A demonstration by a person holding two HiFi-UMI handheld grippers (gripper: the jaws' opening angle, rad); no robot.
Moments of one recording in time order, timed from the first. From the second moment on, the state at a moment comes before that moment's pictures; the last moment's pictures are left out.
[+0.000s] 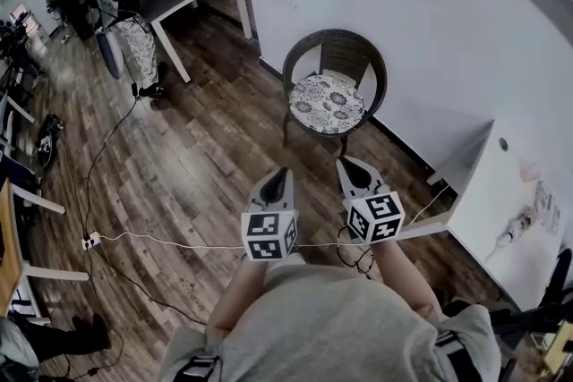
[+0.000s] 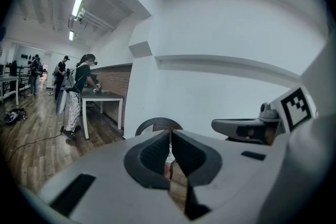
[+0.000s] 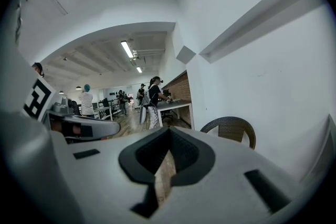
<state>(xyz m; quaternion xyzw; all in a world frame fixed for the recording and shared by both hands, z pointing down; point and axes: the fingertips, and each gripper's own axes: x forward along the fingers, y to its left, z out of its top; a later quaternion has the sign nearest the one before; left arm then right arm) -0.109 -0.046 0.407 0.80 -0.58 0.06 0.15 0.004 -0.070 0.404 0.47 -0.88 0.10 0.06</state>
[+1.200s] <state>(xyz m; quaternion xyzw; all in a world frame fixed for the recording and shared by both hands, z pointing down) -0.173 -0.263 0.503 0.75 -0.62 0.09 0.22 -0.014 -0.304 0.513 0.45 -0.87 0.11 0.16</state>
